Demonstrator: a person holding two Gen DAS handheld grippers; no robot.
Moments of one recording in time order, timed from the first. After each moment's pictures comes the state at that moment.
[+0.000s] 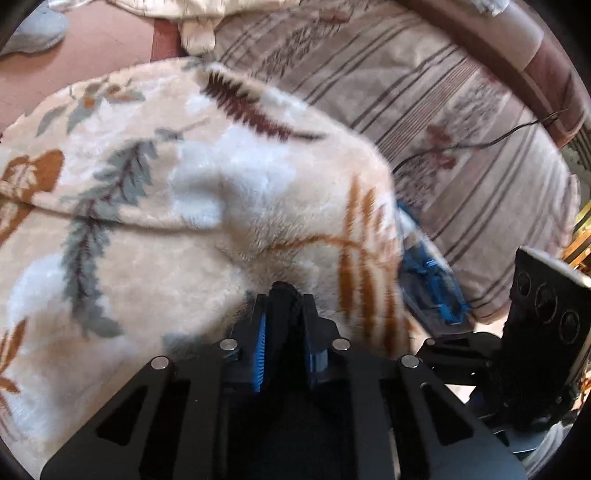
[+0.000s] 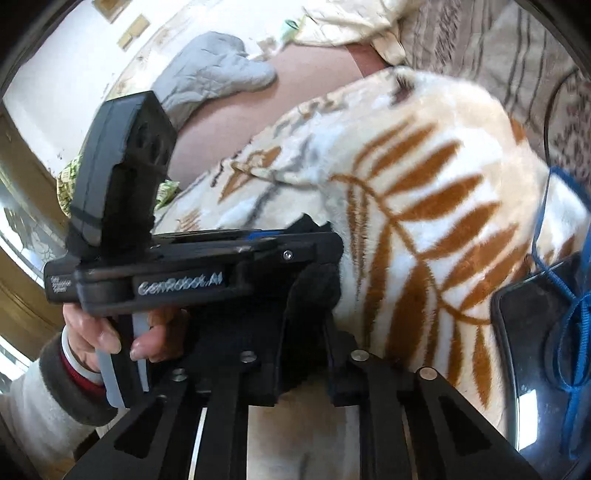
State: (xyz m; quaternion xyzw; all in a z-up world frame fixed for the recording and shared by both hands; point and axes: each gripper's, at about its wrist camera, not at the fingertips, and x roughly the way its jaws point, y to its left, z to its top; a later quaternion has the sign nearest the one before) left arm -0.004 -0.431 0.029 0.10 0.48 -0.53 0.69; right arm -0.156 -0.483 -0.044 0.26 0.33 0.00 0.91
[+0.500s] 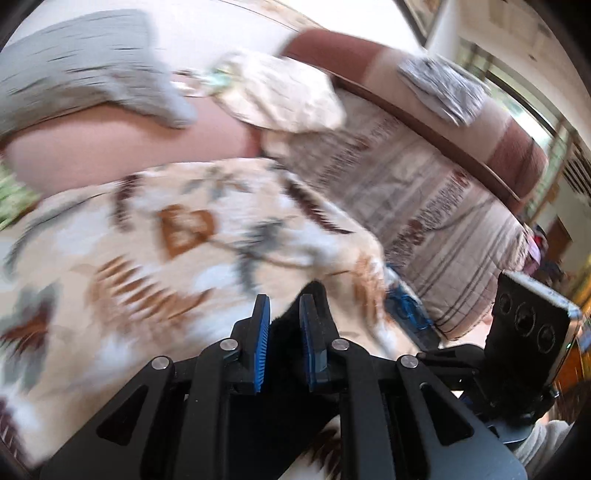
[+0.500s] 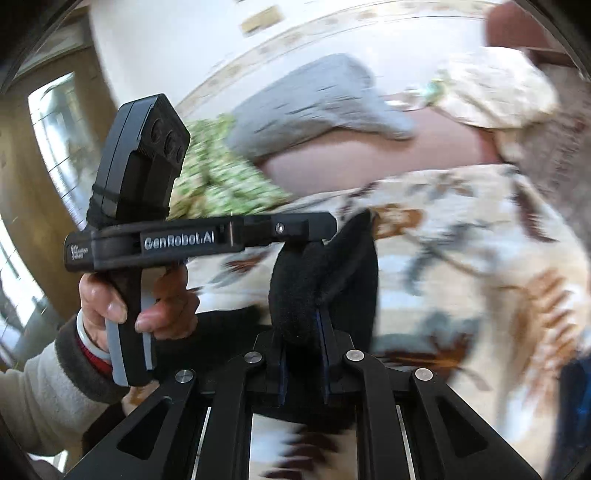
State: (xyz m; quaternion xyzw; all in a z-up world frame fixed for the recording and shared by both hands) left arm 0.003 -0.221 0.140 0.01 0.39 -0.46 0.80; right arm -0.147 -0.322 0.053 0.15 0.27 0.13 0.94
